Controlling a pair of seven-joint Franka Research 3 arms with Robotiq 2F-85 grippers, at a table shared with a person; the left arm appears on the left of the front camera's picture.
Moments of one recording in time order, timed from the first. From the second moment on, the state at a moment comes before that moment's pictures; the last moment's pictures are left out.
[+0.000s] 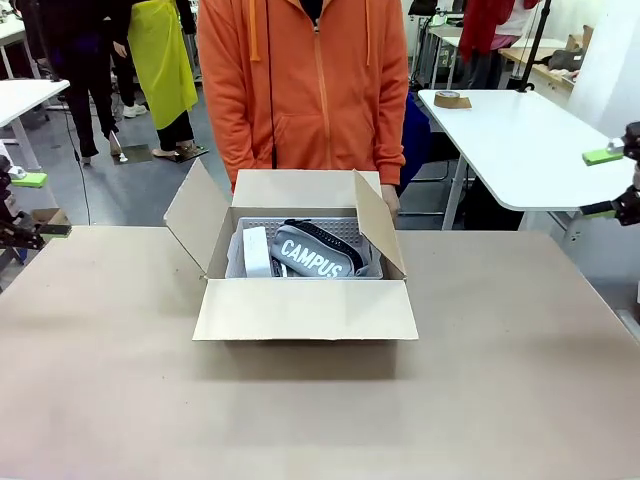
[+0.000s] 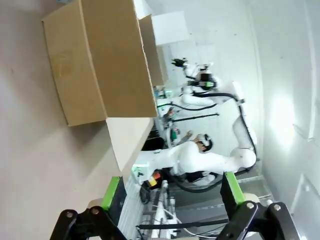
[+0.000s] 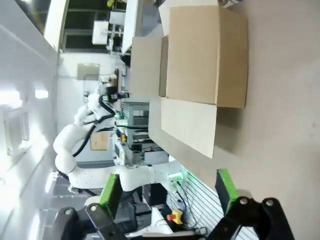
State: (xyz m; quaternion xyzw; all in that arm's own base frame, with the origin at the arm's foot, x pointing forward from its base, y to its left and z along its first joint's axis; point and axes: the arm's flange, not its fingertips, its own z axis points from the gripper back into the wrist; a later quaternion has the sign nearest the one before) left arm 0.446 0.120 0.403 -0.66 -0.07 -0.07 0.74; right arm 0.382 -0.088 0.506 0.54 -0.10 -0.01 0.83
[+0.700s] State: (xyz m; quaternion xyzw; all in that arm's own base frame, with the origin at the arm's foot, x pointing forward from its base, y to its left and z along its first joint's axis) left arm 0.443 0.108 0.433 -0.62 -0.09 -0.10 0.77; right arm 0.380 -0.083 0.520 0.53 -0.11 0.00 0.84
